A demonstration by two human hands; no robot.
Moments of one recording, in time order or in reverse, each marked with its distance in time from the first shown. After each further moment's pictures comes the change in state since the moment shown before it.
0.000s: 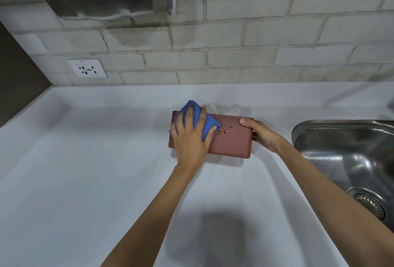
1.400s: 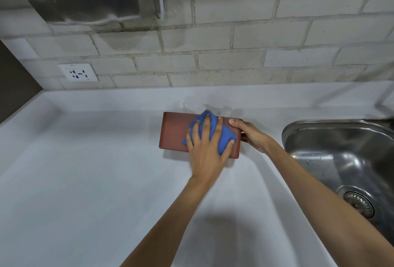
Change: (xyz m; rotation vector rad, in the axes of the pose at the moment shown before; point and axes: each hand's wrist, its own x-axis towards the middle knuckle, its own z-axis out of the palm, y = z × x) left_hand -0.024 0.048 0.021 0.022 0.097 0.107; right_hand 0.003 0.004 -0.001 0.016 0.005 -0.018
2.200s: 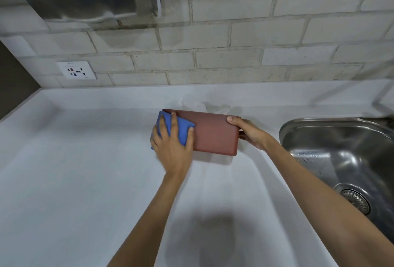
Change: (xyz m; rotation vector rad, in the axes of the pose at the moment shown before) left_hand 0.001 -0.052 -0.002 -0.107 0.042 -0.383; right_hand -0.006 -0.006 -0.003 -0.075 -0.005 0.045
